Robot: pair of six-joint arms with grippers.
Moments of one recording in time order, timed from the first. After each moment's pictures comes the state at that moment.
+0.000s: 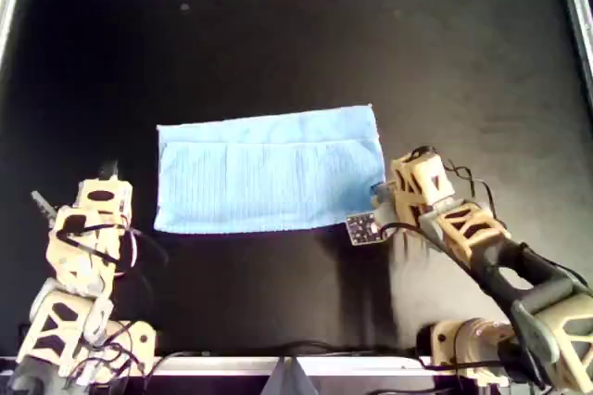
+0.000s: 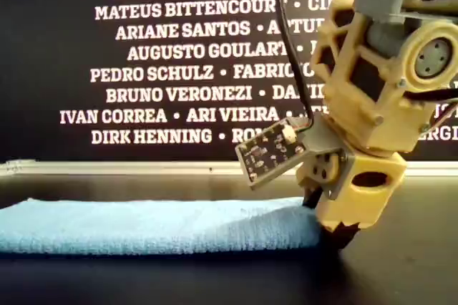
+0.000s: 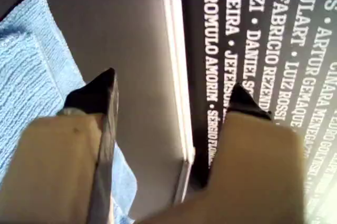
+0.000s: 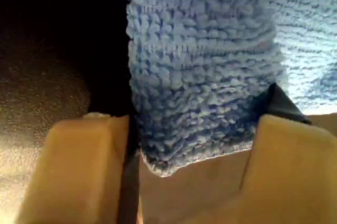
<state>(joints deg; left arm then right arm) -15.2 175.0 172.2 11.2 -14.8 7.5 26.8 92.6 128.0 26.2 -1.4 7.6</state>
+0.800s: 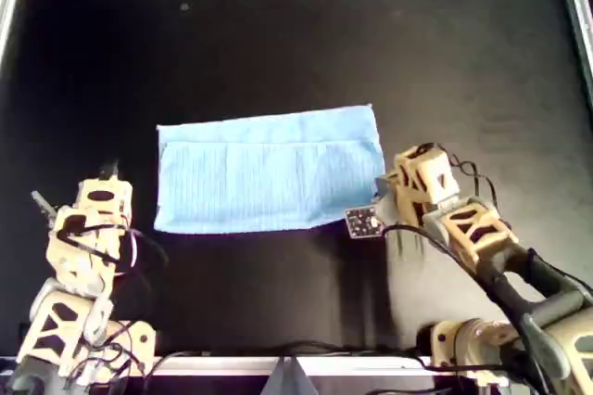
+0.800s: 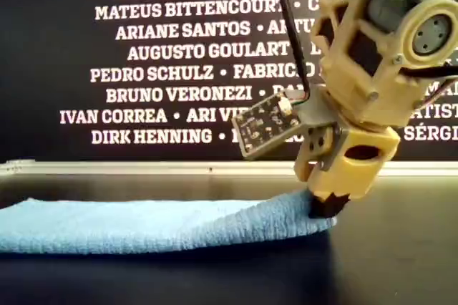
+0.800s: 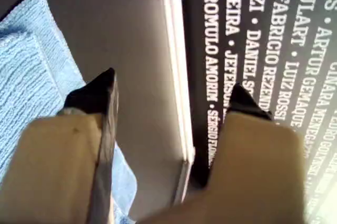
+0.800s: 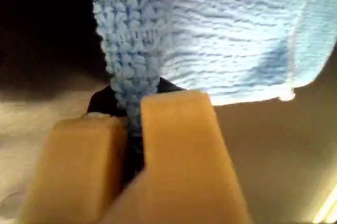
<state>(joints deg) -15.2 175.0 172.2 11.2 -14.8 7.5 27.9 98.7 126.0 25.6 -1.4 7.6</state>
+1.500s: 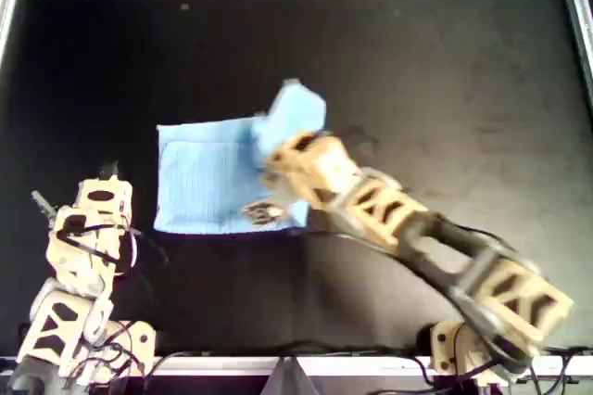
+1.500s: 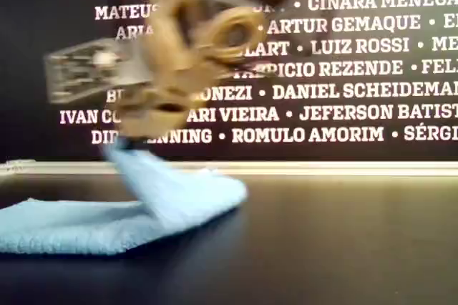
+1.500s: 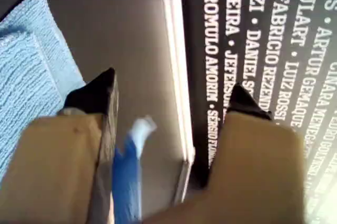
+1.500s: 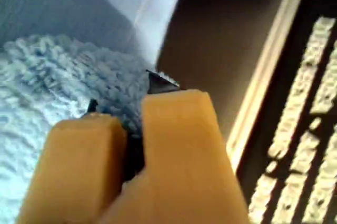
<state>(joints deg) -15.2 175.0 172.2 11.2 -14.8 7.5 52.9 65.7 80.3 16.6 -1.3 7.6</state>
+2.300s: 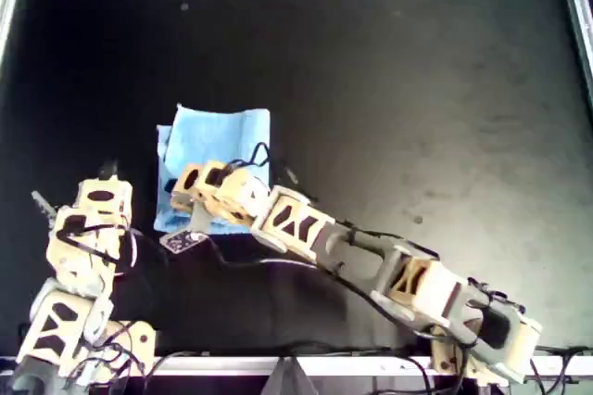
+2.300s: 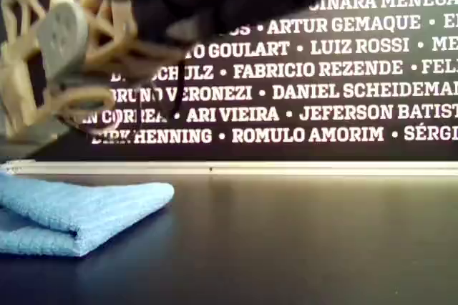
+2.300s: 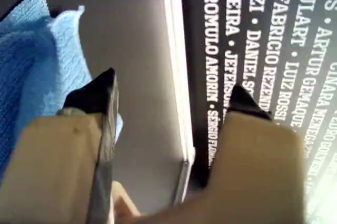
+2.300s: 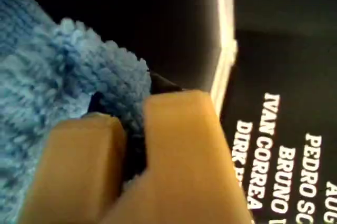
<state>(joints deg) -15.2 175.0 172.2 11.2 -14.9 7.5 64.2 23.6 25.1 16.6 -1.1 7.2</state>
